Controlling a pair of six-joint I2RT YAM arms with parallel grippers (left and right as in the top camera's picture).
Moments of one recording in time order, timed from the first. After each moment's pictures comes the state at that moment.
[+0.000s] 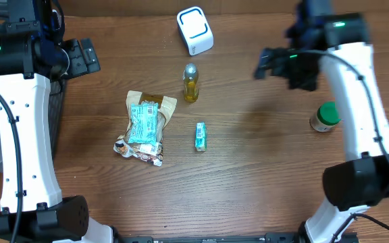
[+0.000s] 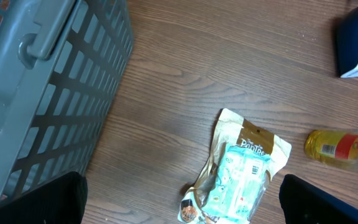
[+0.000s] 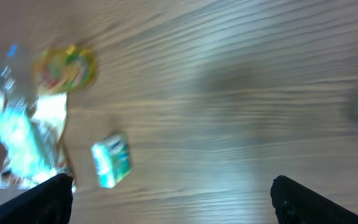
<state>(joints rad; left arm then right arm) 0.09 1.71 2.04 -1.39 -0.09 -0.23 0.16 1.90 2.00 -1.46 -0.18 0.34</state>
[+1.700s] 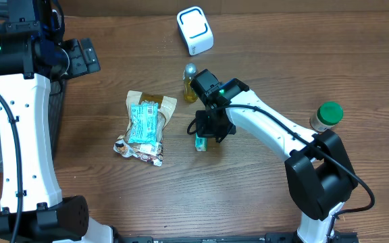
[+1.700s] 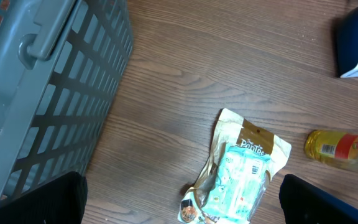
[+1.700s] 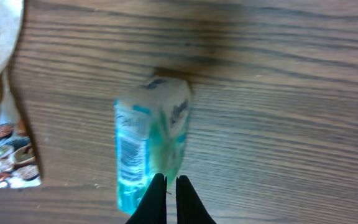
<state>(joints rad) 0.09 1.71 2.04 -1.39 -0.09 -0.23 0.62 1.96 1.48 -1.00 -0.12 0.58</state>
